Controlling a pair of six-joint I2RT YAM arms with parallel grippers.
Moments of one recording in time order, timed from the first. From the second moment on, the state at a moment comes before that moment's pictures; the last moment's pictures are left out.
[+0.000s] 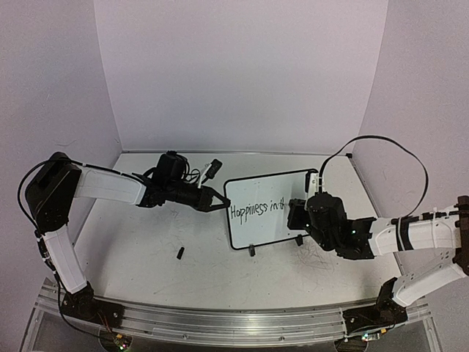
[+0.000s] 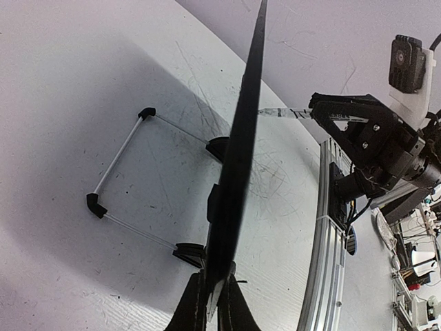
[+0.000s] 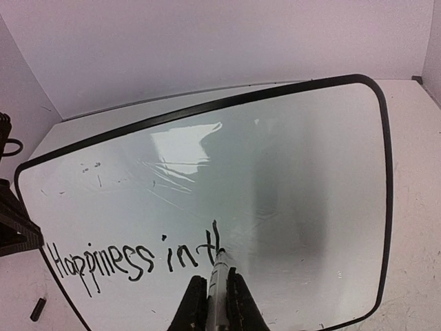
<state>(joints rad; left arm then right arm) -0.68 1.80 1.06 0.22 0.72 -0.33 0.95 1.32 0.62 0.27 0.64 0.53</state>
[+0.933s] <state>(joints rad) -0.69 1.80 1.06 0.22 0.71 -0.33 0.95 1.31 0.59 0.25 0.65 0.59</state>
